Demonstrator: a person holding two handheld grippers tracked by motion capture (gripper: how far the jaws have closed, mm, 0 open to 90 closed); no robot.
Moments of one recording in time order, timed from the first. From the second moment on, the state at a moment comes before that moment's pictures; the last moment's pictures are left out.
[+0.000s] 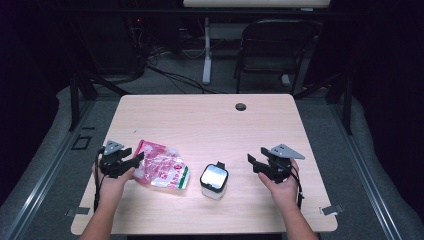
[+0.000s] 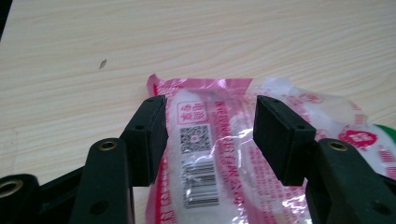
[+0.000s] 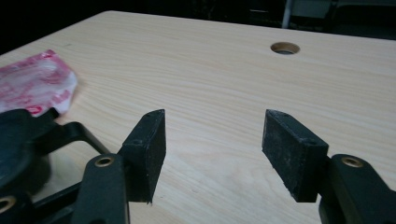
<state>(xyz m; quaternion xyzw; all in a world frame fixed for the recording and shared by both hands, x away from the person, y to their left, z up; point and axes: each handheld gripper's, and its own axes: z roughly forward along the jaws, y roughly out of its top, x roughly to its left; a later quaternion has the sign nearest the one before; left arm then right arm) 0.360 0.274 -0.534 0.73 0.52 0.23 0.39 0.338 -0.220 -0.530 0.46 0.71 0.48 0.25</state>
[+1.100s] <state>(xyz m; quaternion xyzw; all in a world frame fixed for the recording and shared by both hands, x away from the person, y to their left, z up) 0.367 0.282 -0.554 0.73 0.54 0.23 0.36 0.352 -0.220 -0.563 0.49 0.73 0.41 0.23</state>
